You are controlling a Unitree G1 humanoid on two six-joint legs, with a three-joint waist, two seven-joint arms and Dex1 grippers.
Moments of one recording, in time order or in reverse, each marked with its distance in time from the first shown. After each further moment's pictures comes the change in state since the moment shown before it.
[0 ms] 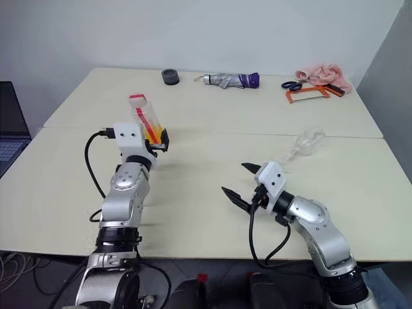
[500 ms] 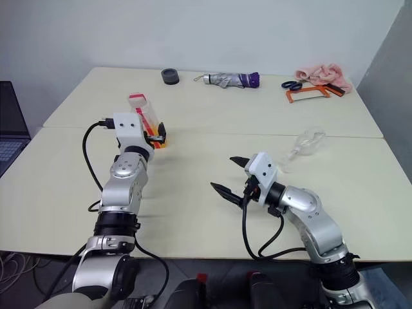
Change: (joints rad) left arm -0.124 0.056 0.007 0.185 0.010 -0.052 0.013; right arm -0.141 0.038 0.030 0.012 0.036 0.108 0.036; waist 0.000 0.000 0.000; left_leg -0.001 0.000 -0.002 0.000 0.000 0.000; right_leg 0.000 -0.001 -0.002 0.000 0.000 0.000
